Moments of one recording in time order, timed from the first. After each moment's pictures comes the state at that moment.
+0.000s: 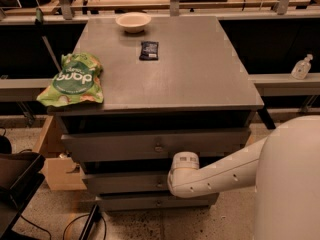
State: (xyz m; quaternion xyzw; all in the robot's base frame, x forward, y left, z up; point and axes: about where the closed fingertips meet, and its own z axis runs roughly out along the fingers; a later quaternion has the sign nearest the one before) arm 0.526 -0.067 0.414 -0.71 0.68 -0.10 0.13
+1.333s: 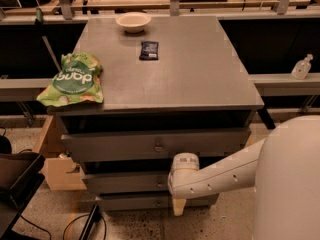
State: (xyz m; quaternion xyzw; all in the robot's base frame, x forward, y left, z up) arm 0.525 -0.067 0.412 -0.71 0.68 -0.10 0.13
